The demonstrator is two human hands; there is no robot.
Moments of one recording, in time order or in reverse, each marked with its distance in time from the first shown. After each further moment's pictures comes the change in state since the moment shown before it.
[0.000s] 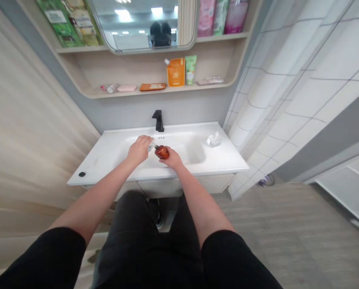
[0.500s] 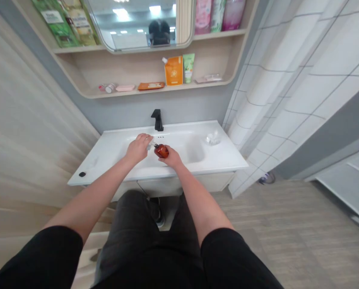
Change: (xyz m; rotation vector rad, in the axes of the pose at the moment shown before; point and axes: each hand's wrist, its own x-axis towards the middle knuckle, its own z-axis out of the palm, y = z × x) left_hand 0.008 0.001 -0.011 0.013 -0.046 0.033; right_hand -0.001 -0.003 -0.002 0.022 0.005 -0.003
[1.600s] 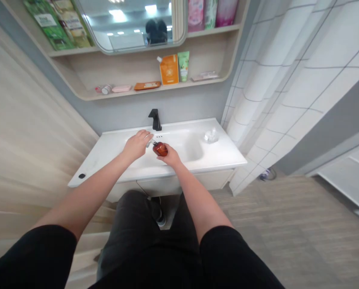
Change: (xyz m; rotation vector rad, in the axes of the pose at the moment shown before) left_hand 0.016 0.006 -0.023 0.070 -0.034 0.122; right_hand -0.004 -0.011 -0.006 0.097 0.041 0.009
